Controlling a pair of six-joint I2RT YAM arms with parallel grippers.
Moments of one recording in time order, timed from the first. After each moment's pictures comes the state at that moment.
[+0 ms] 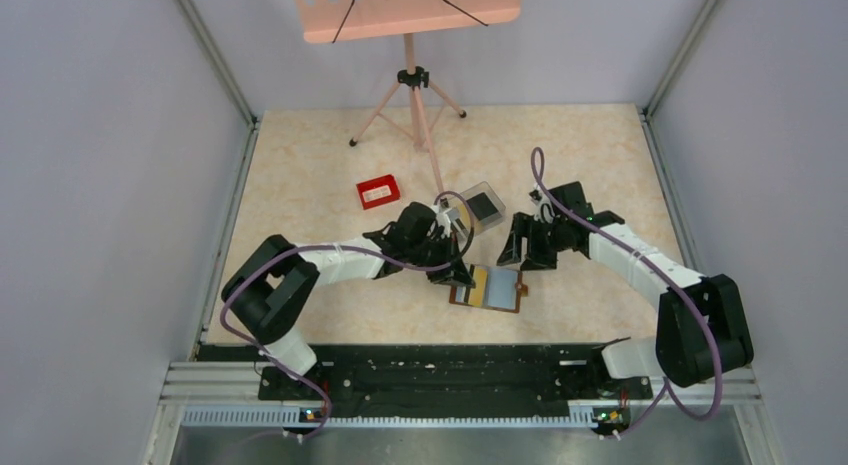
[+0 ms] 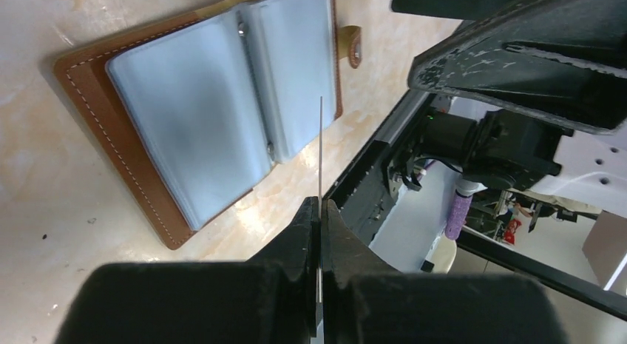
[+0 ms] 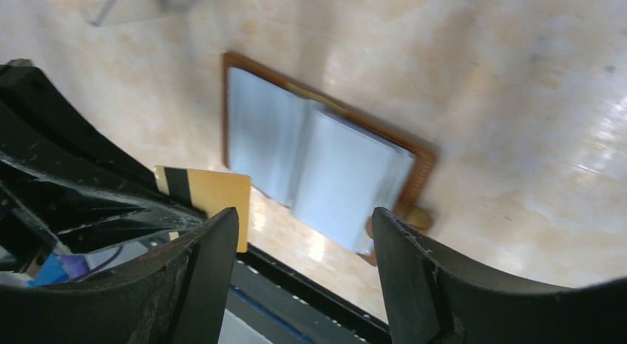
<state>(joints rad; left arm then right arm) -0.74 1.64 0.85 0.08 0.62 -0.84 0.31 1.34 0.81 -0.50 -0.48 0.46</state>
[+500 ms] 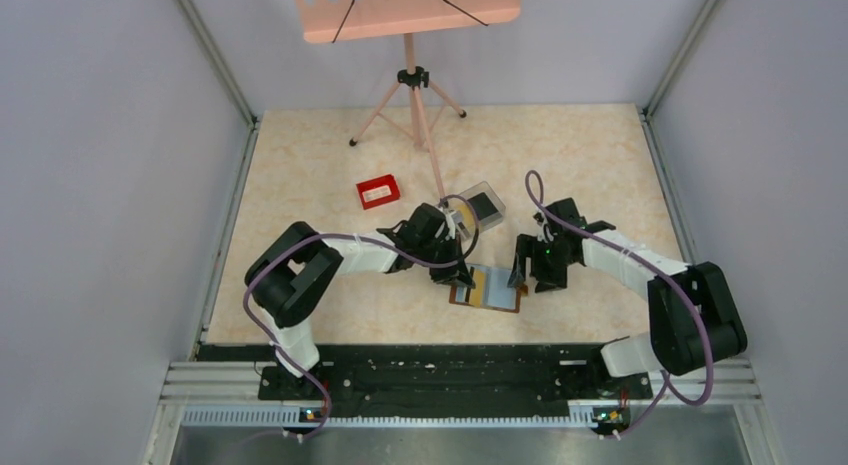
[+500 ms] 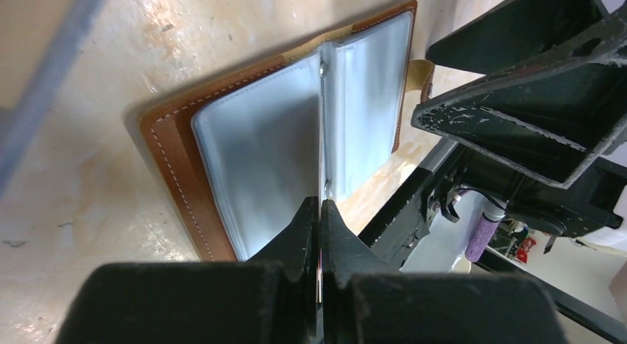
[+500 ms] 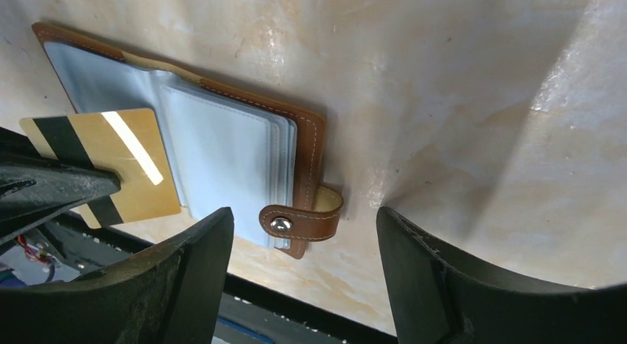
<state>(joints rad) -0.76 1.79 0.91 0.06 0.55 -0.83 0.32 1.39 0.71 -0.56 -0.31 0.43</state>
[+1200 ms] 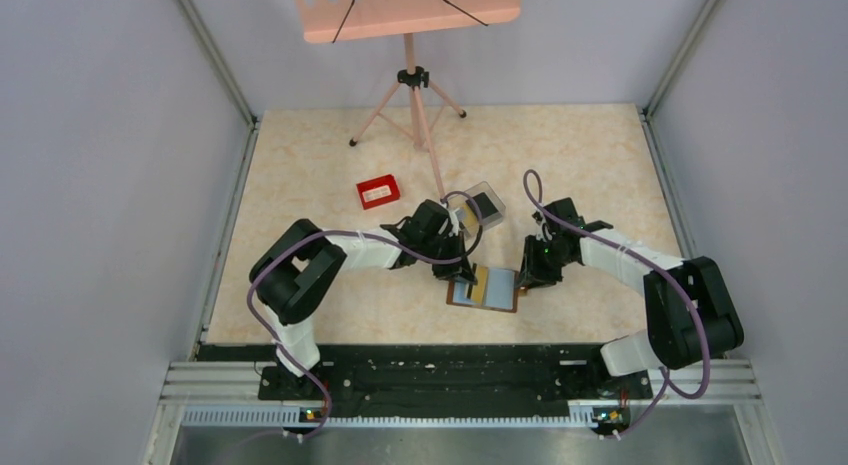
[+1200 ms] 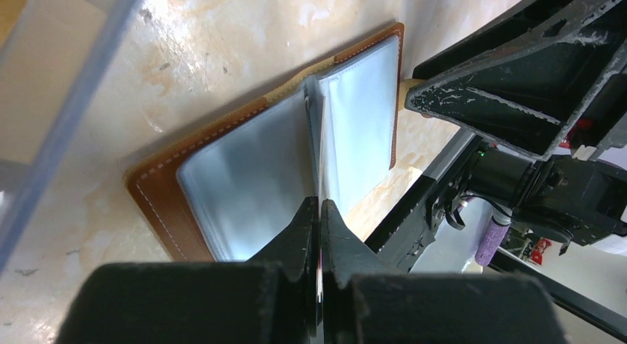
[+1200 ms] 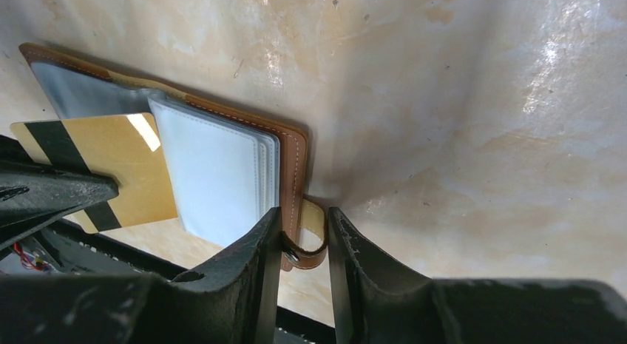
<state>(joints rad) -0.76 1.82 0.96 0.03 0.53 -0.79 0.32 1.43 0.71 -0.52 -0.30 0.43</state>
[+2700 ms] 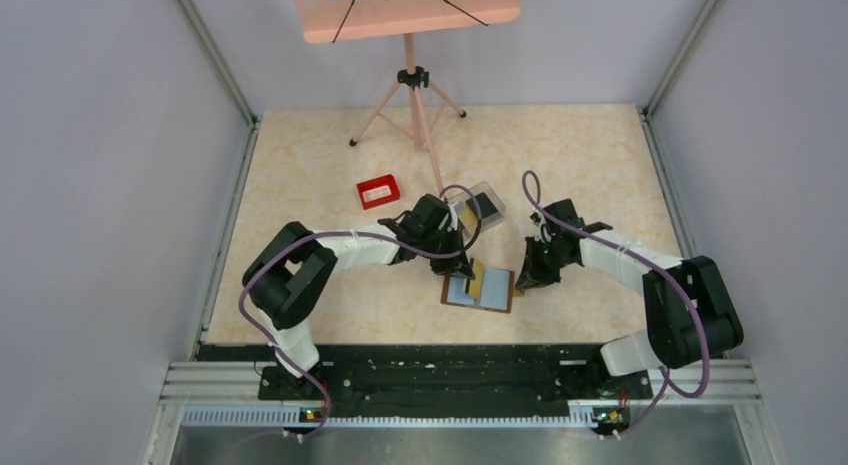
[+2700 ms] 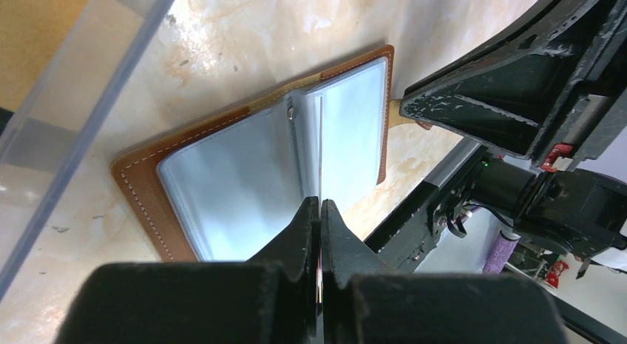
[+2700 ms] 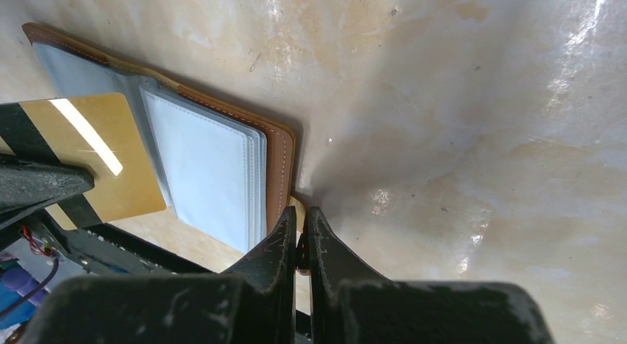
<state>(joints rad) -0.76 1.78 1.00 -0.08 0.47 -0.78 0.32 1.43 0.69 -0.49 -0.34 0.42</state>
